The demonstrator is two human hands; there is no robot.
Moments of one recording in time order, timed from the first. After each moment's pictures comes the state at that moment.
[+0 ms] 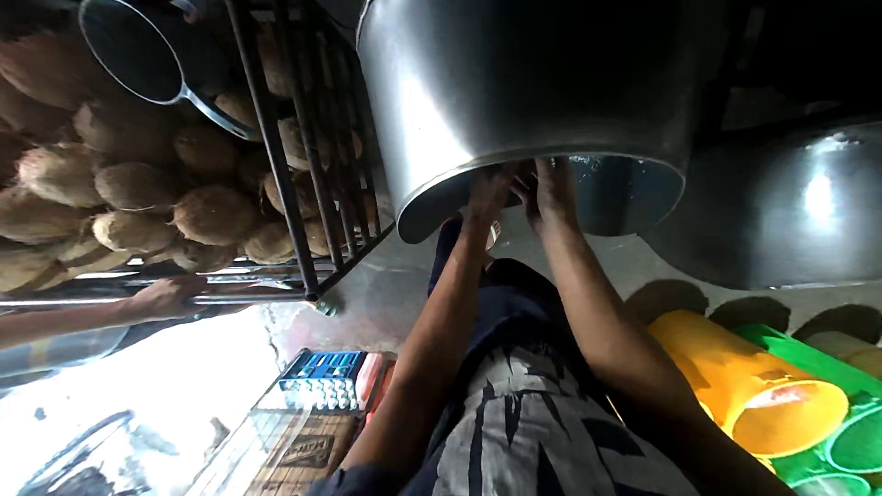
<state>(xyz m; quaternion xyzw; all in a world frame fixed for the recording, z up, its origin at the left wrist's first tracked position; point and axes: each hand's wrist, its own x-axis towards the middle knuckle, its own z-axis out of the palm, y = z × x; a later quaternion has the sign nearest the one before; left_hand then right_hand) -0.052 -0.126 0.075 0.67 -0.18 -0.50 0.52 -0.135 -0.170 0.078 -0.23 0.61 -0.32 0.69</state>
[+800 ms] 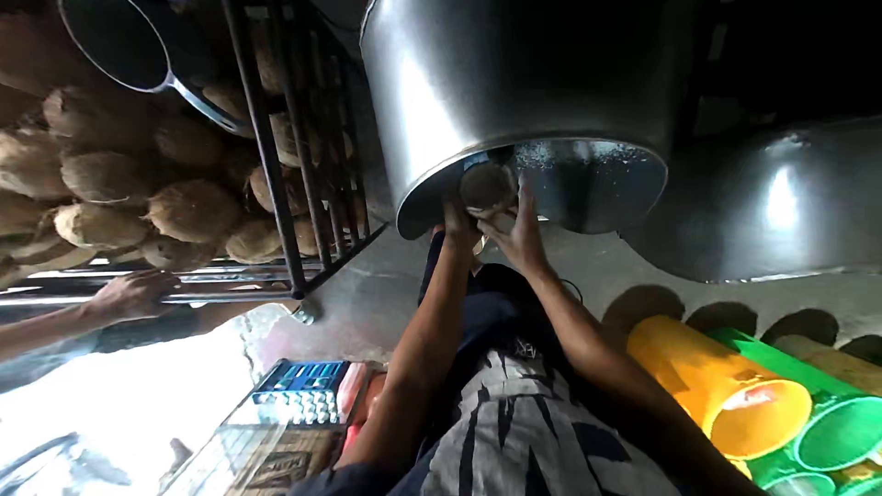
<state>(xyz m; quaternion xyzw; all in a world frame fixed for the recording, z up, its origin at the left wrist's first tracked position) -0.064 -0.071 0.006 0.46 0.14 -0.58 0.66 -0.187 -0.097 0.052 -0.70 0.51 -0.14 0.48</state>
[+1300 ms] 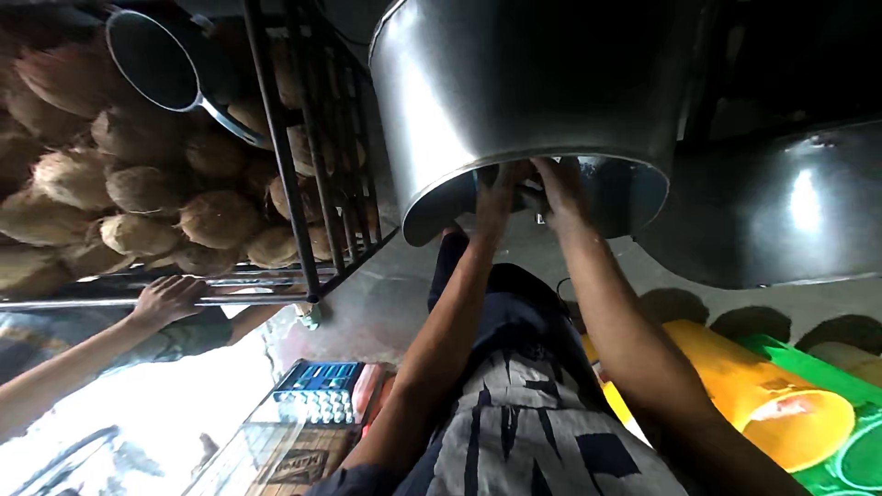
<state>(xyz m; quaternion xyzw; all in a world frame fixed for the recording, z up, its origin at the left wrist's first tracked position) -0.073 -0.123 0.067 0.60 -0.06 -0.52 0.60 -0.149 -0.184 0.099 -0.34 0.62 -0.22 0.67</state>
